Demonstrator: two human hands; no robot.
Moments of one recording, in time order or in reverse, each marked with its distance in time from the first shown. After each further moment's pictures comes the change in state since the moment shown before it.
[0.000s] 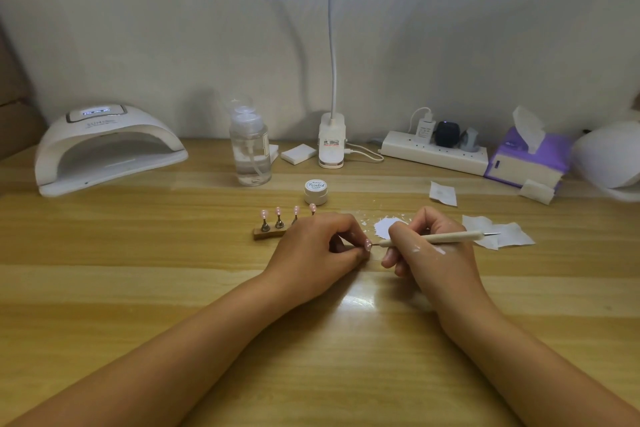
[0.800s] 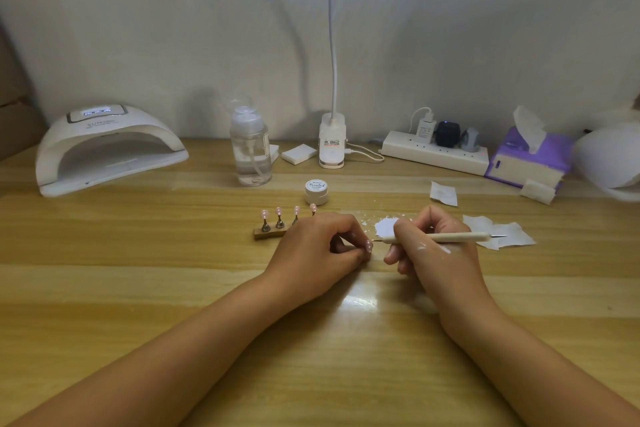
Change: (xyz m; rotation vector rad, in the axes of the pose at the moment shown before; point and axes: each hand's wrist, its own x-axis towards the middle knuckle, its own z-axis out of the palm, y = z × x) left_hand -0.001 0.002 0.000 -0.010 0.005 0.005; right_hand 0.002 0.000 -0.001 0.032 0.017 -0.024
